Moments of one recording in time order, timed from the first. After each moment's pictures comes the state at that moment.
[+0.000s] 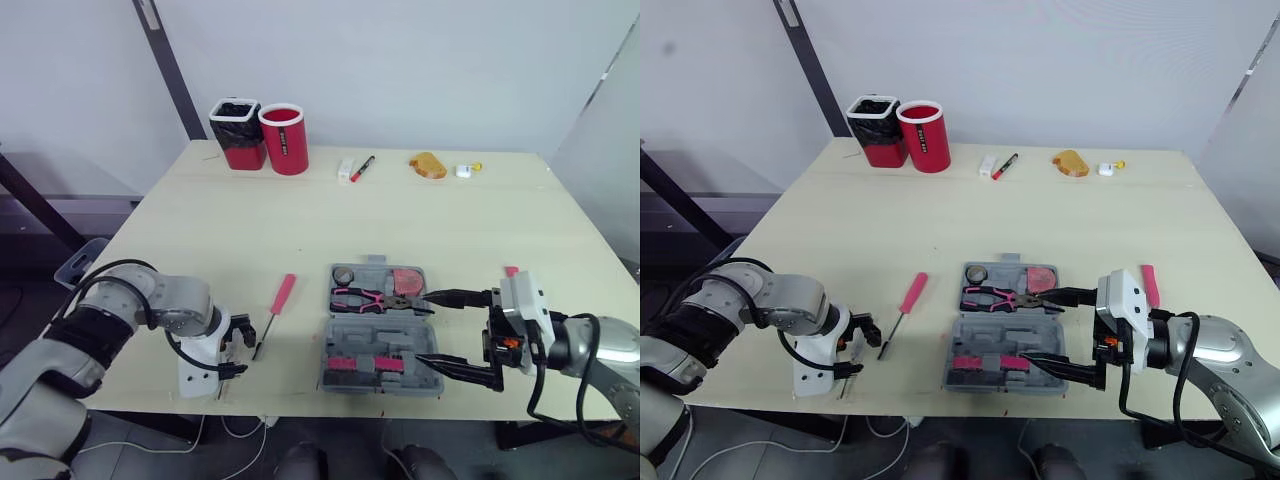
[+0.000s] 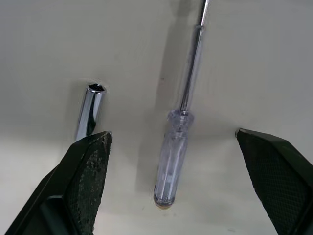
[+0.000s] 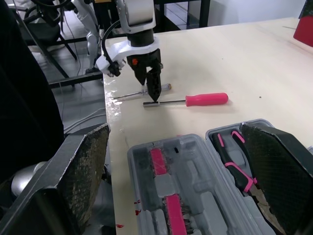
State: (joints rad) left arm -0.73 1.07 -0.59 0.37 1.05 -1.21 -0.87; right arm -0.04 -0.80 -0.07 -0.63 0.72 0.48 0.95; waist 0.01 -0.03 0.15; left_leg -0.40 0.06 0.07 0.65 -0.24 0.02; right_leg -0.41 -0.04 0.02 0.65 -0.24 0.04
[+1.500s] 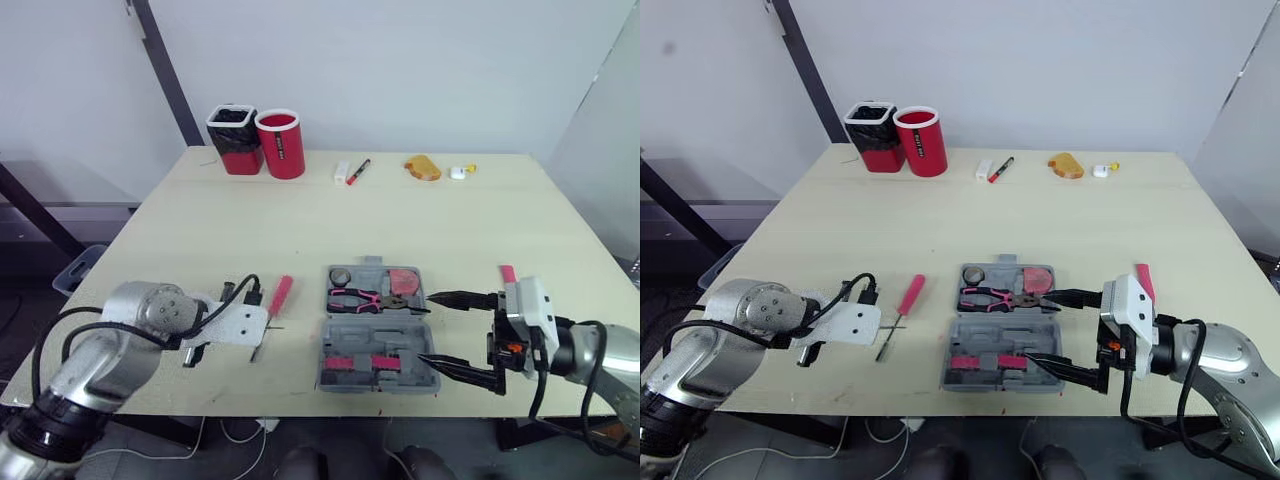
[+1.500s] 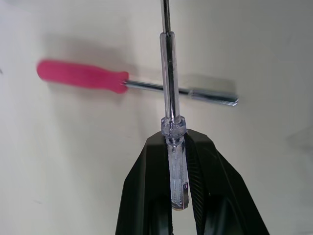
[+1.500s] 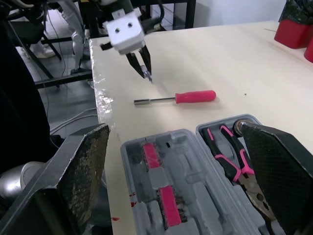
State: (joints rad) left arm -0.21 0.99 -0.10 -0.38 0.44 0.47 -1.33; right arm 0.01 -0.78 -0.09 -0.65 0.68 0.45 0.93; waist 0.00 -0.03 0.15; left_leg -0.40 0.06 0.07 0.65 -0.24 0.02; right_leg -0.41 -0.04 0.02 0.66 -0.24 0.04
